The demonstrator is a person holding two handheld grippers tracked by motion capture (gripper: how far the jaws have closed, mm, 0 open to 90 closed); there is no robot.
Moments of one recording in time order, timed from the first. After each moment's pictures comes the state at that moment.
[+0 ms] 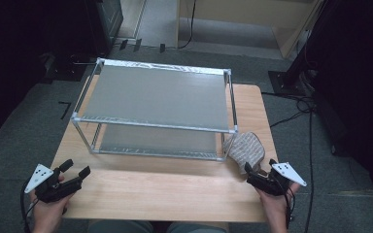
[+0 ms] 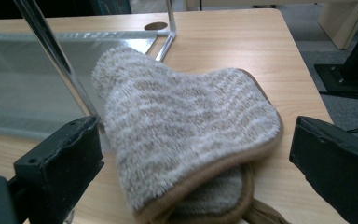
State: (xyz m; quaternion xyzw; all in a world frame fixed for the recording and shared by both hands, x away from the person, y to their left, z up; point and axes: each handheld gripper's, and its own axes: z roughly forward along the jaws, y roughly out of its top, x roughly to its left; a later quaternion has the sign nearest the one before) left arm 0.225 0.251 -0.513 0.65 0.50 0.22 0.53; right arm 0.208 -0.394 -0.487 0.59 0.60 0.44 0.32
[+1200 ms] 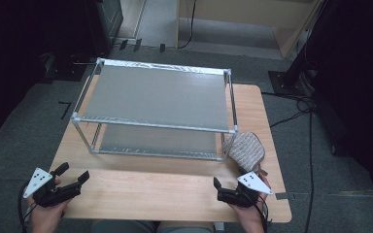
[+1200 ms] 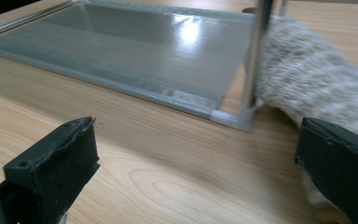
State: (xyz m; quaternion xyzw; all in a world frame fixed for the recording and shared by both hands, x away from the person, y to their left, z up) left arm 0.214 0.250 -0.510 0.66 0.49 0.24 0.52; right arm 0.188 -0.308 -0.500 0.50 0.68 0.46 0.27
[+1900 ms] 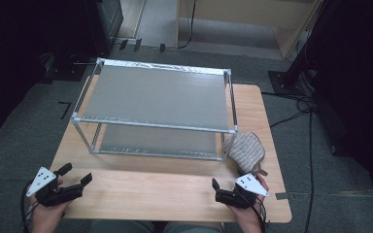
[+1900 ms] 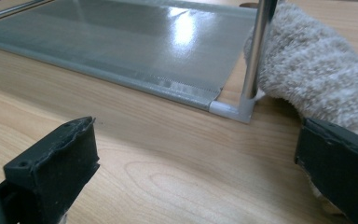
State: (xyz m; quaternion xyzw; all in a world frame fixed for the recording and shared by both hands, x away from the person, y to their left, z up) left arm 0.217 0.248 -0.513 0.68 0.48 0.22 0.51; right arm 0.187 -0.305 -0.510 0.50 0.68 0.45 0.29
